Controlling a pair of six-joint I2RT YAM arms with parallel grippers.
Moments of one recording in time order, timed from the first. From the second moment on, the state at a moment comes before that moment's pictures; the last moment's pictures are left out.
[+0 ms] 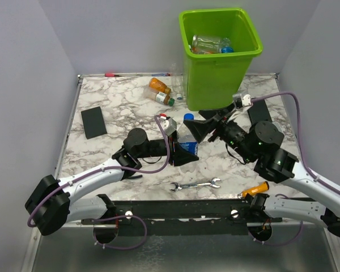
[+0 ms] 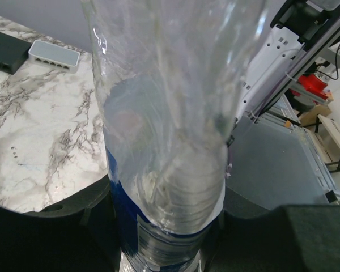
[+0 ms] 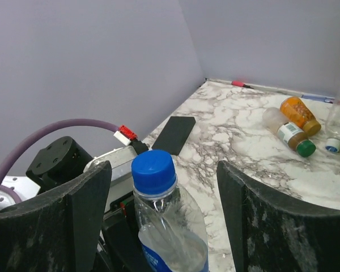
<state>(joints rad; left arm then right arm) -0.83 1.15 0.64 0.60 0.67 -0.46 1.03 0.88 1.05 0.00 0.25 0.31</state>
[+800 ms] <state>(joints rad) -0.83 1.15 0.62 0.65 0.69 -0.51 1.03 1.05 1.19 -0.14 0.20 0.32</state>
